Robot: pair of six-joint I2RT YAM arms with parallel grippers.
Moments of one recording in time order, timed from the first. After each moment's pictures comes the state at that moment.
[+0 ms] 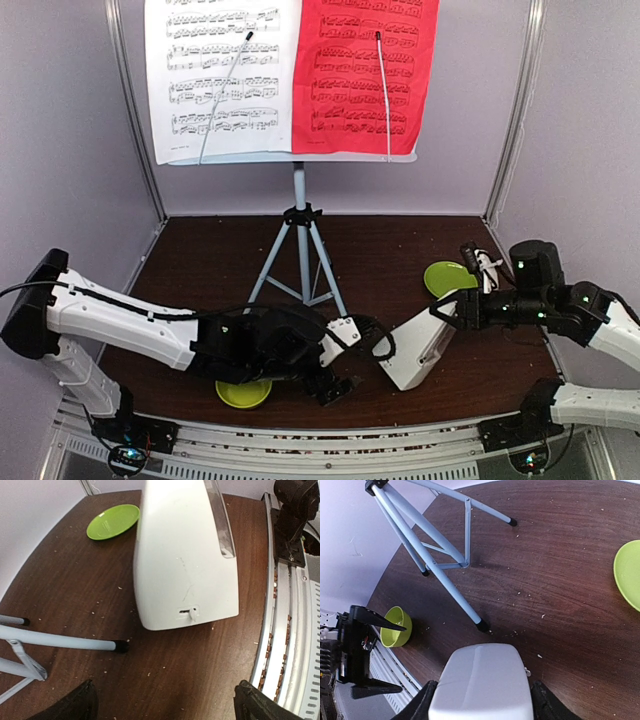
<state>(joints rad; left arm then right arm) -1.38 1.58 1.00 -0.04 -0.25 0.00 0.66 0.73 0.67 -0.52 -0.21 0.48</state>
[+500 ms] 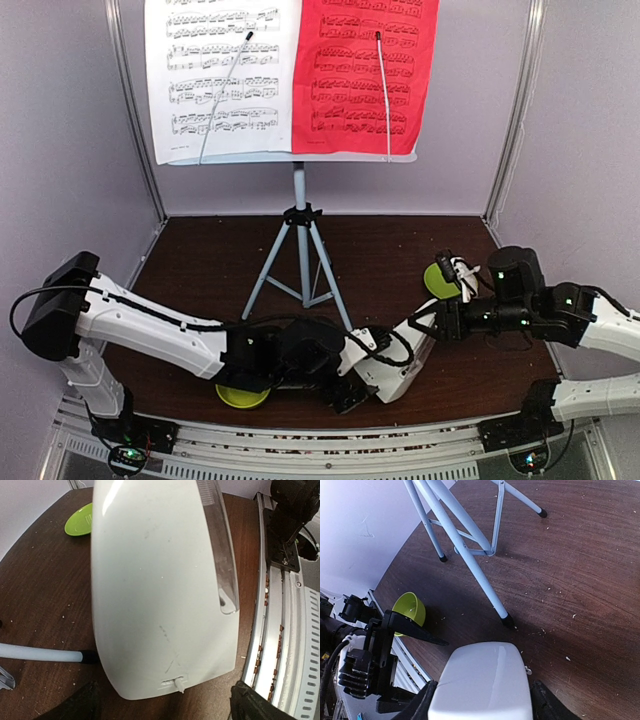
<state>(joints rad) -1.39 1.73 1.03 0.06 -0.19 -0.06 0.85 0.82 0.67 -0.42 -0.14 0.52</state>
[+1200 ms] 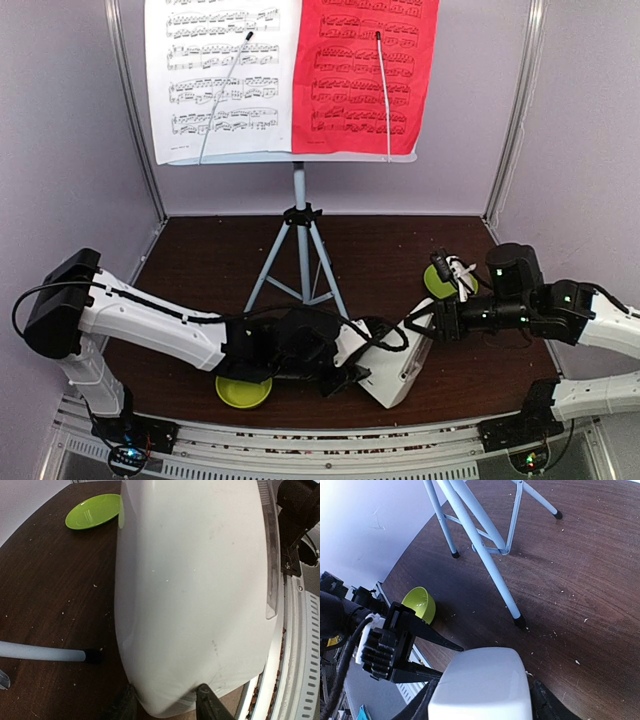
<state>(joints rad) -1.34 1.73 1.02 0.08 -0.11 -0.07 0.86 0.84 0.69 -0.40 -0.19 0.49</state>
